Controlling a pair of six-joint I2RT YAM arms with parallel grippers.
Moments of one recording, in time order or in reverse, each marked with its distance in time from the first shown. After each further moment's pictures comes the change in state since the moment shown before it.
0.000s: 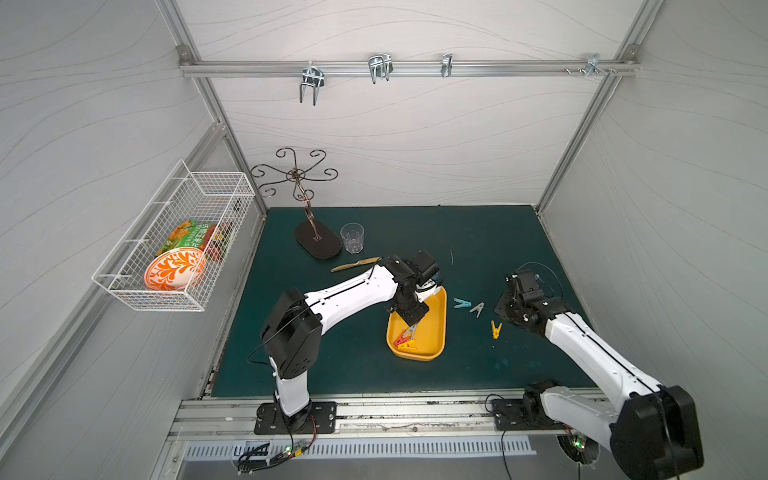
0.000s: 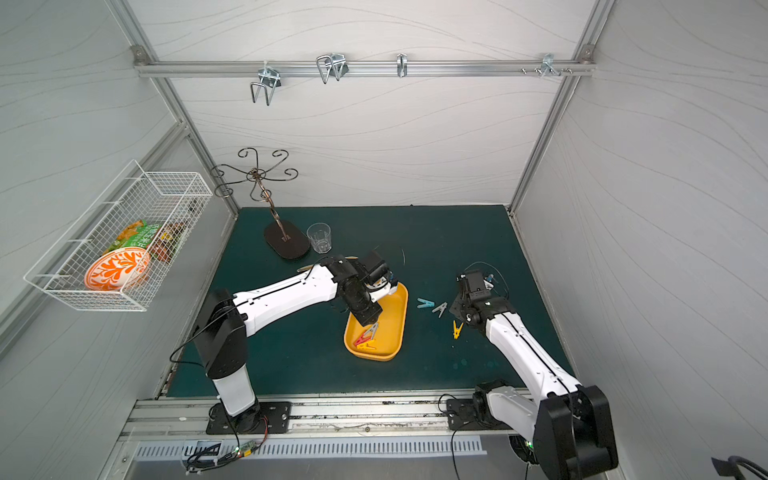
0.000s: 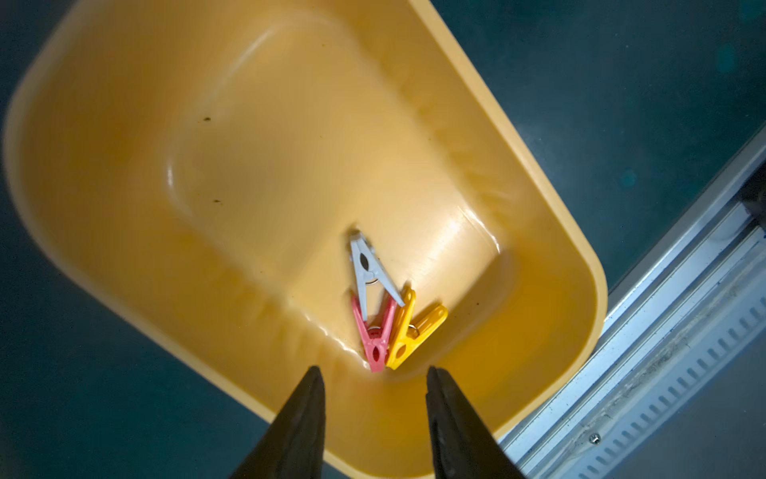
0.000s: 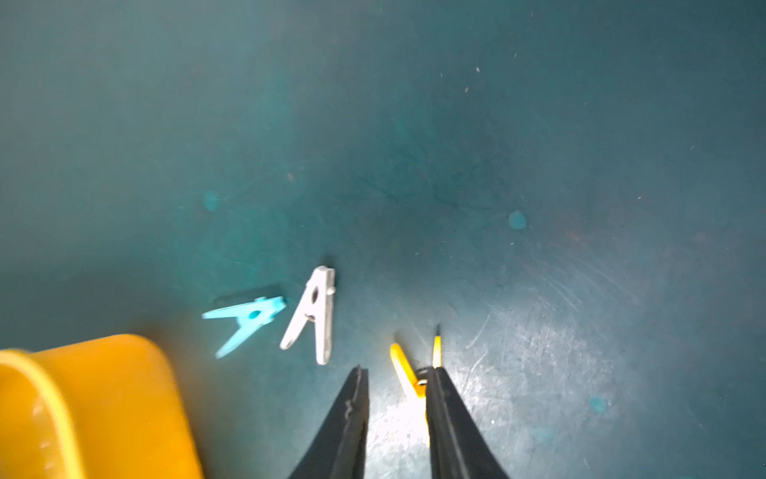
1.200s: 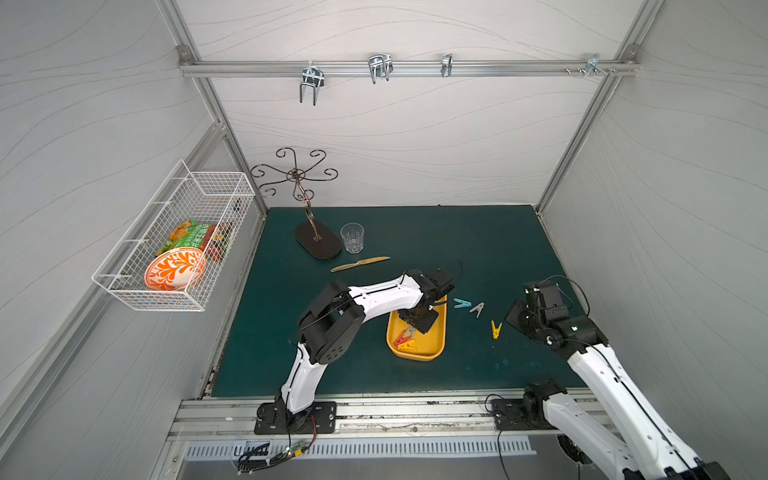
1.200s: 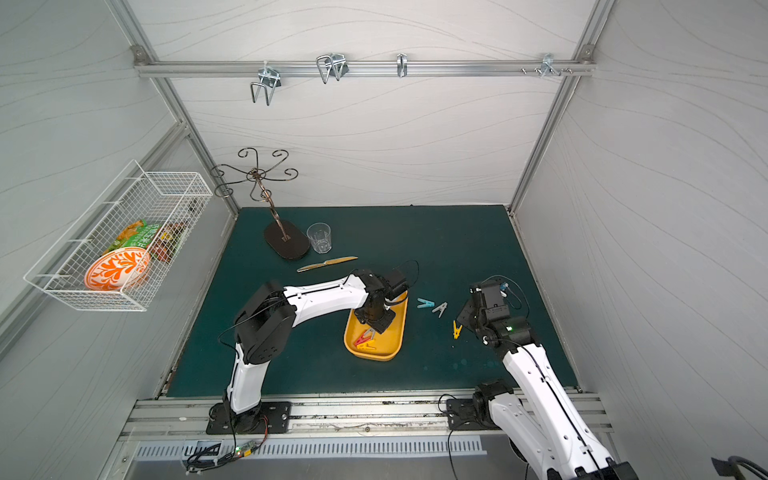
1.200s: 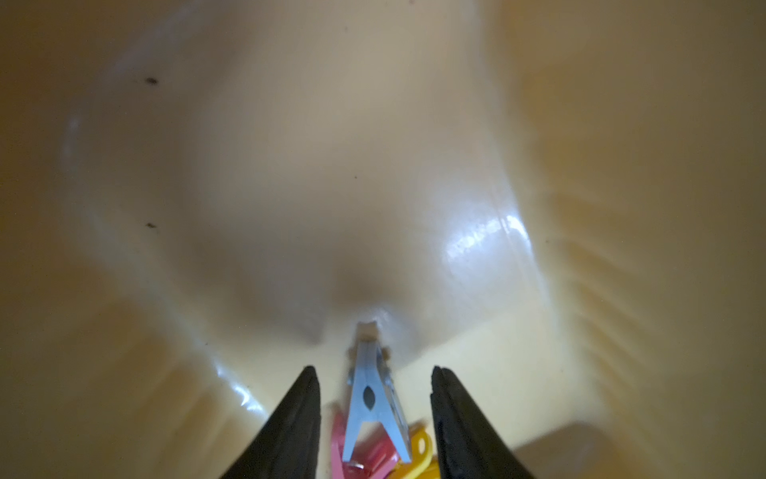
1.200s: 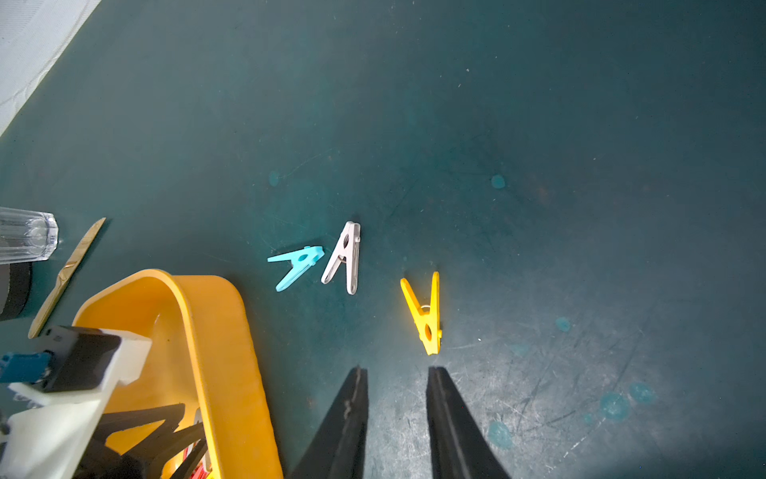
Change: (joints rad) left arm -0.053 0.219 0.021 0.095 -0.156 -0.293; right arm 0.002 -0.279 0.015 -0.203 -0.048 0.030
